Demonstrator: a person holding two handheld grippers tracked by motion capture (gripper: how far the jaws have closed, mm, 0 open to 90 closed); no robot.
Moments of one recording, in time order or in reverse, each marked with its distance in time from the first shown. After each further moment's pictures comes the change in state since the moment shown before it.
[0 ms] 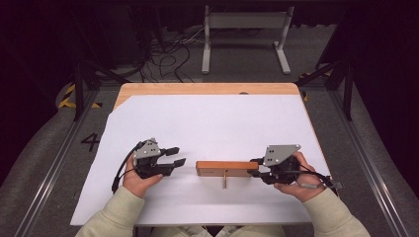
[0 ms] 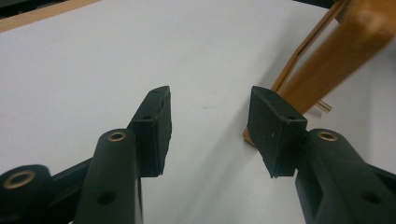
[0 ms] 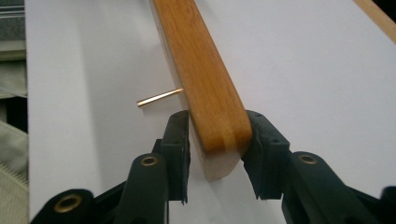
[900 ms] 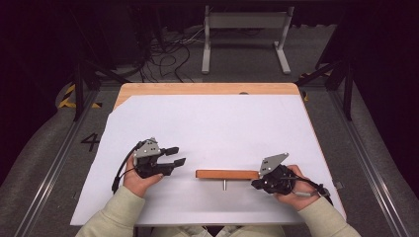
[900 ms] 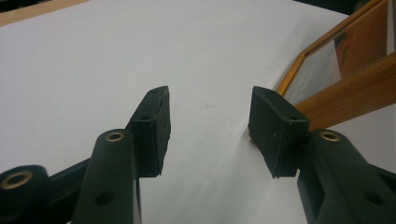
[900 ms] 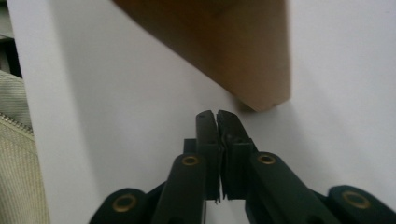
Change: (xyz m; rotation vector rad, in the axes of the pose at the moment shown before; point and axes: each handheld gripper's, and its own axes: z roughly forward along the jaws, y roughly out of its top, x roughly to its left) left arm 0.001 -0.001 0.001 0.004 0.007 -0.017; right arm 0.009 -0.038 0.034 0.198 0.109 0.154
